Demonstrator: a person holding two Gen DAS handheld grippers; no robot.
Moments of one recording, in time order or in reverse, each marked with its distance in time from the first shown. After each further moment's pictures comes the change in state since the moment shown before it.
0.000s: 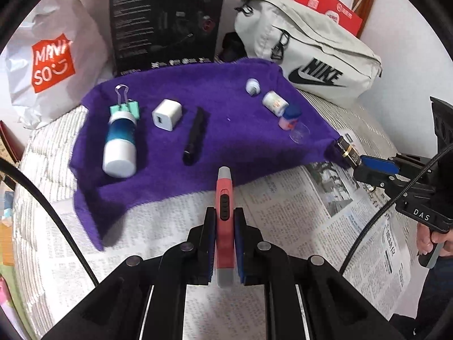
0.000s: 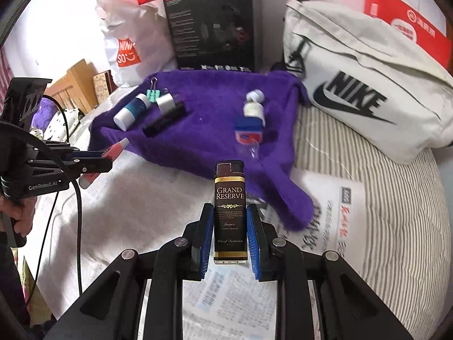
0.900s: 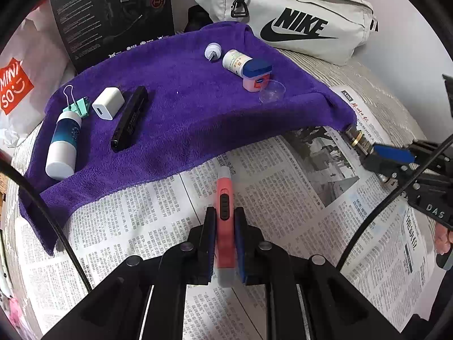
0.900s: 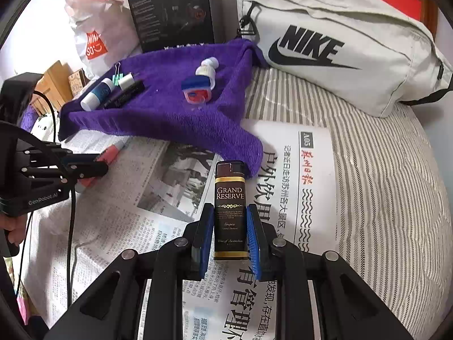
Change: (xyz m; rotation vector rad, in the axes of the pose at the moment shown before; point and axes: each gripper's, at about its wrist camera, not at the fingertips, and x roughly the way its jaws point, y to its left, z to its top) left arm 0.049 -0.068 -0.003 0.116 0.097 0.069; right arm 0.012 -0.043 -0.055 0.098 0.066 -0.086
